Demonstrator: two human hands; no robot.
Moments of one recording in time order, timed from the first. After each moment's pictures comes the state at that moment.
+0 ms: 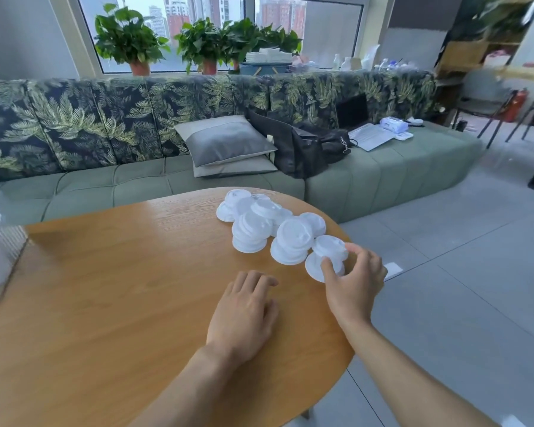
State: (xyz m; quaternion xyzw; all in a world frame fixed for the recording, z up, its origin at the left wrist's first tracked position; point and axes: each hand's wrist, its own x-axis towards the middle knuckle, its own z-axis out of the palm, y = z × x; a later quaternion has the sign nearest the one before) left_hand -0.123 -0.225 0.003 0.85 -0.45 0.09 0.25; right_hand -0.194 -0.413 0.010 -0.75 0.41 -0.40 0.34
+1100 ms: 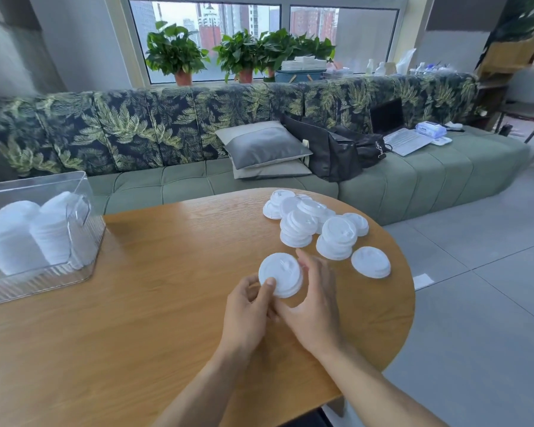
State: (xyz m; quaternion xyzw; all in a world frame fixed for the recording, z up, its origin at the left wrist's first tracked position) left_hand -0.126 -0.150 0.016 0.70 -0.12 -0.14 0.69; right_hand -0.175 -0.273 -0.003 -0.84 0.12 -0.40 0.35
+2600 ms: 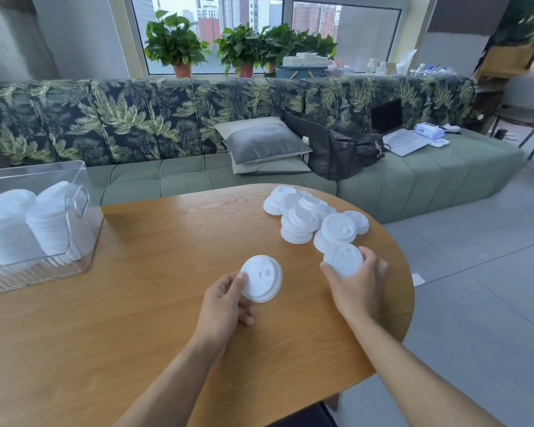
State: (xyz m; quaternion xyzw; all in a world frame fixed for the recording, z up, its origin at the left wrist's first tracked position) left_hand -0.102 -0.115 0.010 0.66 -0.06 -0.19 0.73; right_hand -0.175 -0.340 0.004 -0.76 0.40 -0.33 0.39
